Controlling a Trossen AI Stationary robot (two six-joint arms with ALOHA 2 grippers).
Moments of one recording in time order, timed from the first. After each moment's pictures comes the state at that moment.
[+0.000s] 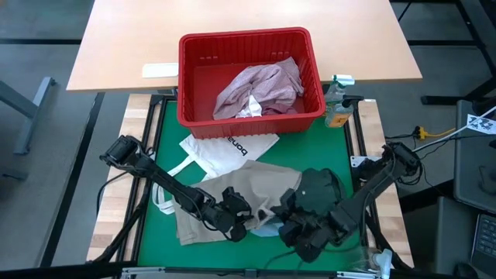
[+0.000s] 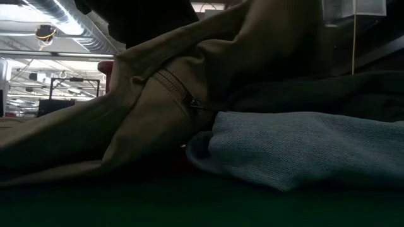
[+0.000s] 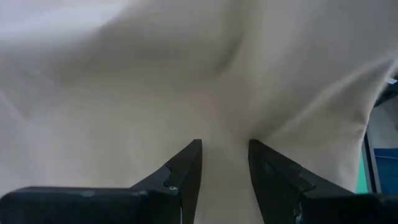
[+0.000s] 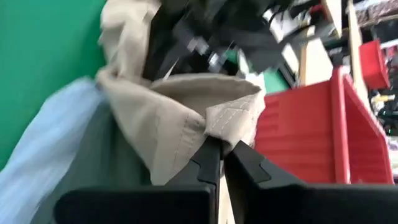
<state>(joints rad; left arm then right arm) -0.51 1.85 1.11 0.02 -0.51 -0.75 0.73 1.75 1.55 -0.82 0.77 -0.17</state>
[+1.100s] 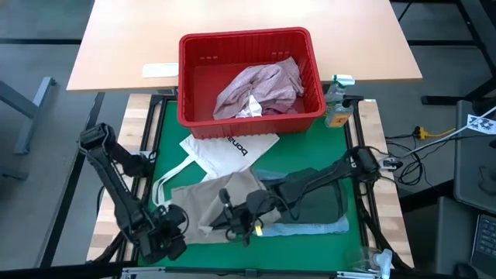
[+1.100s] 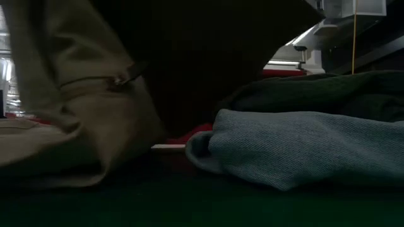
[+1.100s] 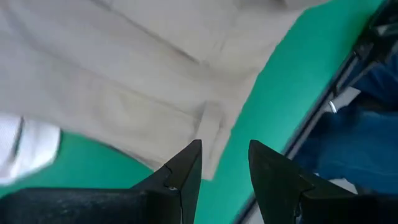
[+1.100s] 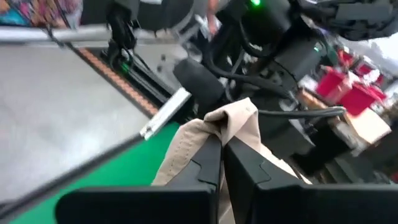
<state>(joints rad) -0.99 1.54 1.11 -0.84 -0.32 -1.70 0.39 2.07 1.54 0.38 -0.07 -0.51</state>
